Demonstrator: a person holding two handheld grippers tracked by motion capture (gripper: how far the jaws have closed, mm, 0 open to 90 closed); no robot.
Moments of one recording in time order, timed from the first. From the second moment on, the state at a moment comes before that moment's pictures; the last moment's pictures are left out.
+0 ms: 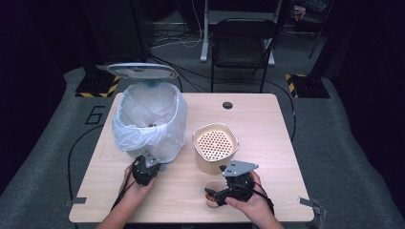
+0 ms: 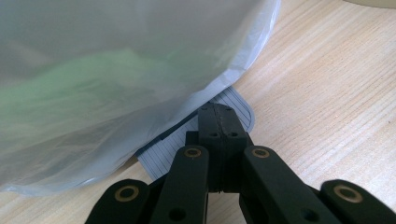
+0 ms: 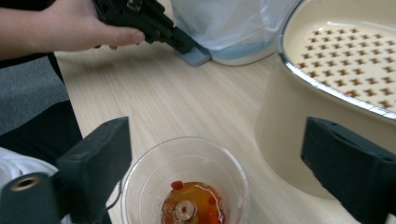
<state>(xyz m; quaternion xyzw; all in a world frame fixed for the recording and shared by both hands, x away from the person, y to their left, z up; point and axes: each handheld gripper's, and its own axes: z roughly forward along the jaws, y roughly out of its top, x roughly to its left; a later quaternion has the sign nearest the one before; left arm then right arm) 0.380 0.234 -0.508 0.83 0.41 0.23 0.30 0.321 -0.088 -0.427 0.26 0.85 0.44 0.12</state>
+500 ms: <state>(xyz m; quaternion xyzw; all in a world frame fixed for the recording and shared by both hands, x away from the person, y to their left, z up) 0.381 0.234 -0.508 0.83 0.42 0.23 0.30 0.314 -0.071 -0.461 0.24 0.88 0.39 0.11</state>
